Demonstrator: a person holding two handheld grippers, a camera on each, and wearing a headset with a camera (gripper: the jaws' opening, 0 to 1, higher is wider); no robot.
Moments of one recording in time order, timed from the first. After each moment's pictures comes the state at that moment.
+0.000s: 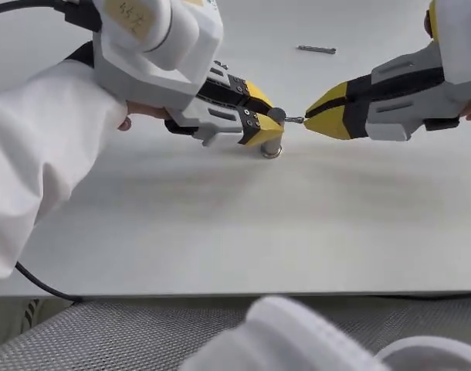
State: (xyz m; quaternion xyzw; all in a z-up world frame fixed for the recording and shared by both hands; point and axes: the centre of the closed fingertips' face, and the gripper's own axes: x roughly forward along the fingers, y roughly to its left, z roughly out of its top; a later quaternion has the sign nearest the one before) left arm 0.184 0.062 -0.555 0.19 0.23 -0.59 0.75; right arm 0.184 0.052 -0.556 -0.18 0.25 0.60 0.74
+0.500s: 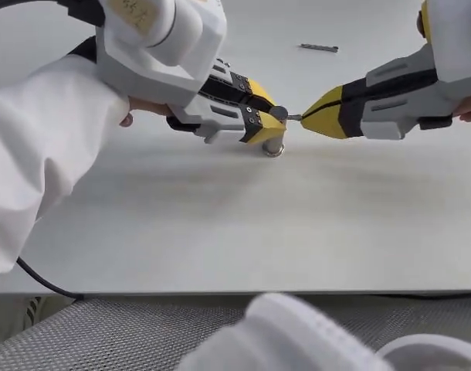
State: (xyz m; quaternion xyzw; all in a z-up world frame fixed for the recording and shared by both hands) left arm 0.184 0.062 -0.554 0.19 0.23 -0.59 0.75; right arm 0.181 0.060 -0.556 -0.17 0.26 0.61 0.73
